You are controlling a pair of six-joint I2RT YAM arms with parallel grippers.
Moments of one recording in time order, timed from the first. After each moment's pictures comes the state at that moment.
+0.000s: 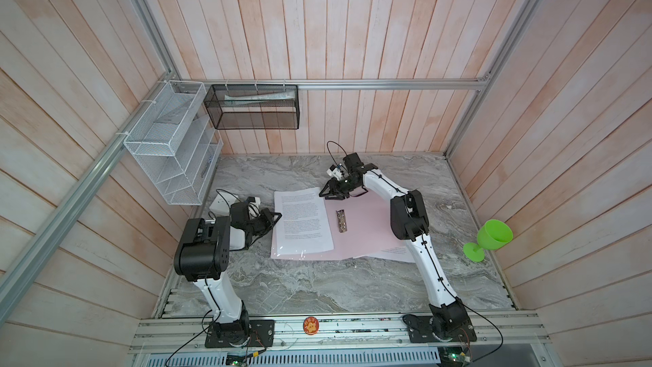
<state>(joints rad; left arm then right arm) 0.07 1.83 0.61 0.58 0.72 -0.75 0.46 2.66 2.29 -0.74 -0.89 0.41</state>
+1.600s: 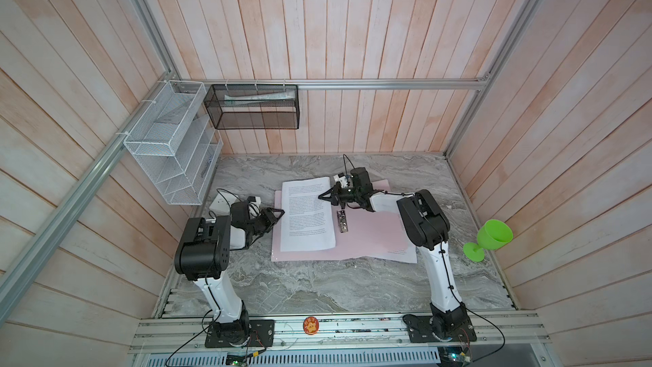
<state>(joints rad) 0.07 1.84 0.62 0.58 0.72 -0.75 0.50 2.30 1.45 0.32 -0.83 1.21</state>
